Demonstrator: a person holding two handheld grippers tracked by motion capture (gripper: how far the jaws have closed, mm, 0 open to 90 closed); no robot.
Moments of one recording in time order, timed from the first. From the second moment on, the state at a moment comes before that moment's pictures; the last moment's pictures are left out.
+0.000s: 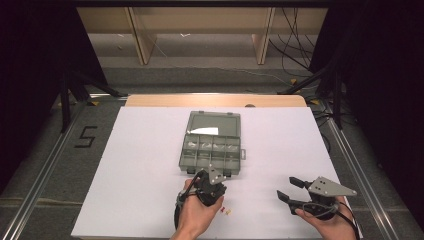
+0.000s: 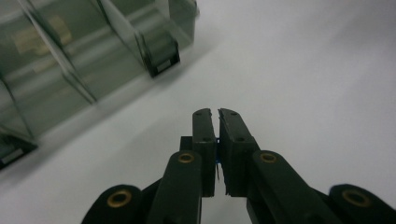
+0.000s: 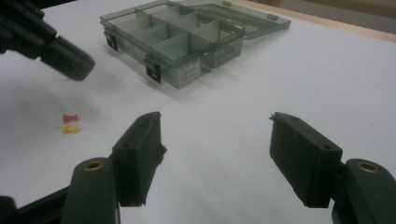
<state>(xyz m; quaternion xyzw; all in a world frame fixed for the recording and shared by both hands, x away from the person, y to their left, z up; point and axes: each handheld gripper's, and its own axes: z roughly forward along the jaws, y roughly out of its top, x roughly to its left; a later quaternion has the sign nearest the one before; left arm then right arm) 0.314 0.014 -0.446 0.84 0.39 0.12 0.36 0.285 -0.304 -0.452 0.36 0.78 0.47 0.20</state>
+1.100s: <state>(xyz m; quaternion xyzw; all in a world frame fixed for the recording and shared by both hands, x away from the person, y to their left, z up) 0.446 -0.033 -0.438 0.80 0.40 0.20 0.39 0.286 -0.307 -0.454 0.36 0.78 0.47 0.19</state>
